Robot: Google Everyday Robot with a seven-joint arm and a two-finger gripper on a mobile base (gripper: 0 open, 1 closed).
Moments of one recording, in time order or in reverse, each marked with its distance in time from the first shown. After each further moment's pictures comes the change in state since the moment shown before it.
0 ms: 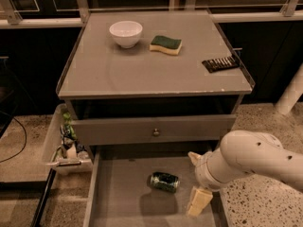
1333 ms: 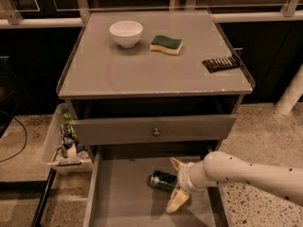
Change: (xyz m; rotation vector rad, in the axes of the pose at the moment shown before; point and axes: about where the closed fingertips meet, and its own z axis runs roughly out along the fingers) arm -0.001 -0.039 0.153 0.028 -0.218 -0.053
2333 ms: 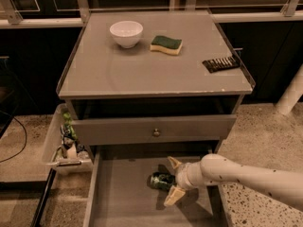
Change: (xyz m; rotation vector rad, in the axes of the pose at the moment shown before) arm 0.031 -0.034 0.058 0.035 -0.071 -0.030
